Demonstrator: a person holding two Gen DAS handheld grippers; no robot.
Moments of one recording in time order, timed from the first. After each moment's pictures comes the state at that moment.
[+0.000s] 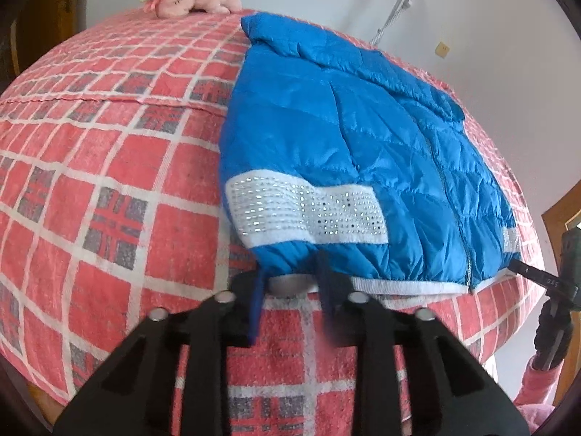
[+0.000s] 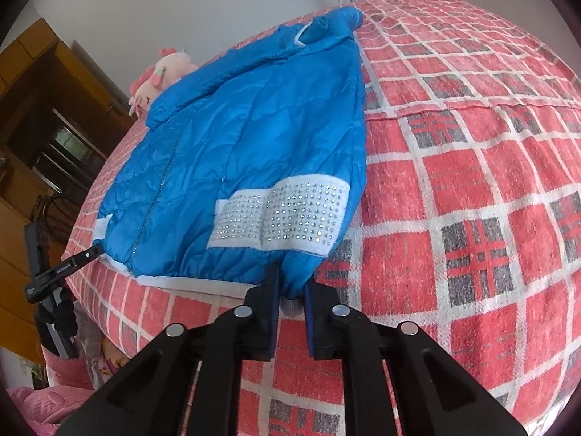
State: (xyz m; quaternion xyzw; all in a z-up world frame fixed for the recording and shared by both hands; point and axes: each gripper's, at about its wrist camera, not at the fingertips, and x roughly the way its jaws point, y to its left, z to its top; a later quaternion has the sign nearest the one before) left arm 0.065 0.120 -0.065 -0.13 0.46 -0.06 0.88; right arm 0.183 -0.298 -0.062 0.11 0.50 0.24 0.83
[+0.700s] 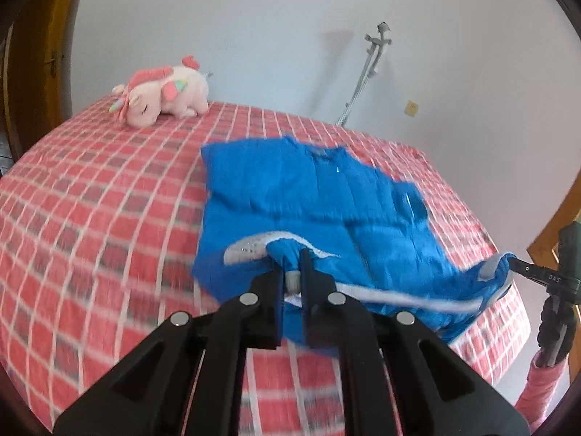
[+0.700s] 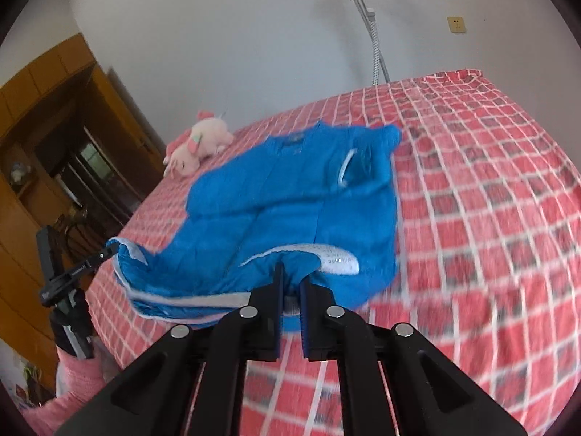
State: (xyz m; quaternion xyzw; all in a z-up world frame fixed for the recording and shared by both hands) left arm 0.144 0.106 0.061 -0.12 0.34 -0.09 0.93; right arm 0.268 -0.300 0.069 0.12 0.40 0.28 0.87
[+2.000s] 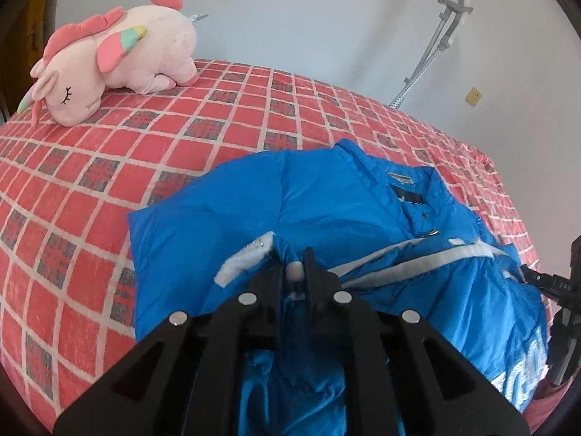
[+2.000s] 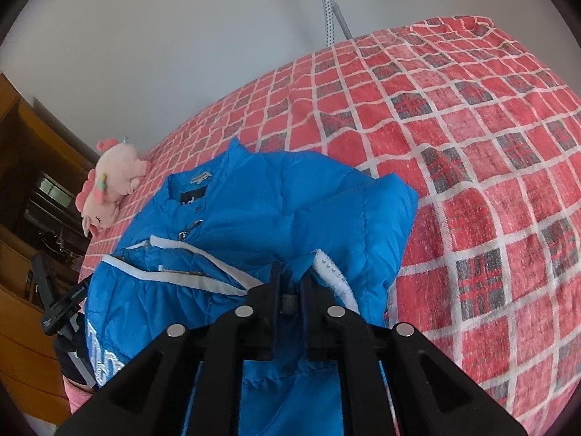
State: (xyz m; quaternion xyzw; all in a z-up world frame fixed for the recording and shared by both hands) left arm 0.436 0.110 -0.026 -0.14 0.44 -0.06 0.89; right arm 0.552 -0.244 -0.011 0.15 0.49 0.21 0.83
